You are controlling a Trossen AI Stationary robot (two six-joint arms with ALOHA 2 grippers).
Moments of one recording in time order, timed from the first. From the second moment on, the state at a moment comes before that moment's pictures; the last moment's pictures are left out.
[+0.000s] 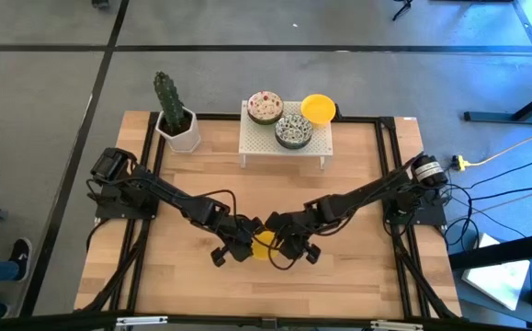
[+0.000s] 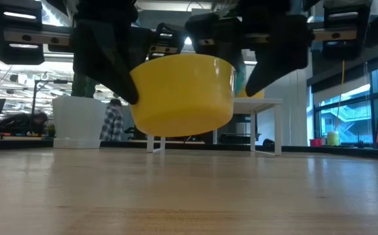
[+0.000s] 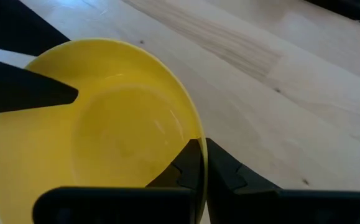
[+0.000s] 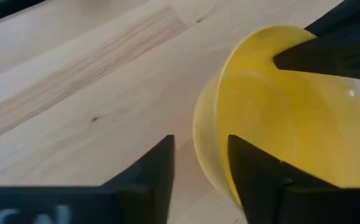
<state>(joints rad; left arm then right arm) -0.33 1.71 1.03 -0.20 0.14 0.56 0.30 1.75 1.21 -0.35 -0.16 -0.66</state>
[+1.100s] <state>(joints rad) -0.37 1.47 1.03 -0.21 -0.46 0.16 0.17 1.46 1.60 -1.26 0.28 -0.40</state>
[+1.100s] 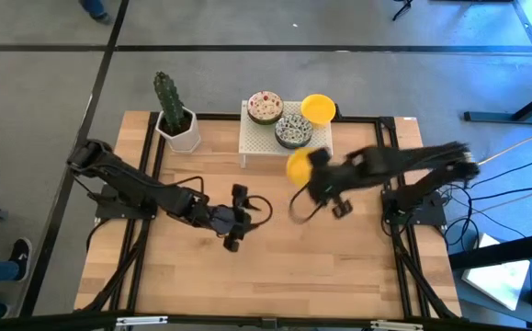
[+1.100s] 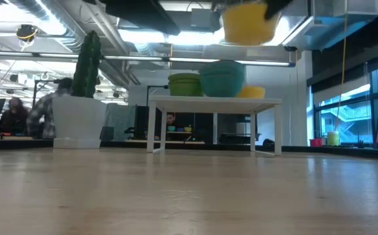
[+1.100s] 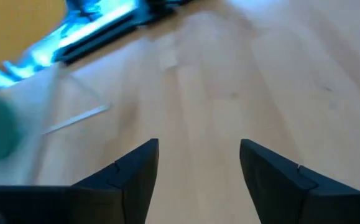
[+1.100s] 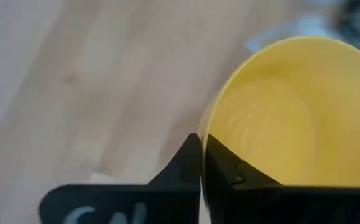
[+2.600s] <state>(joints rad) -0.24 1.45 1.03 -0.26 -0.60 -0.04 -0.74 1.57 1.59 -1.05 -0.11 -0.50</state>
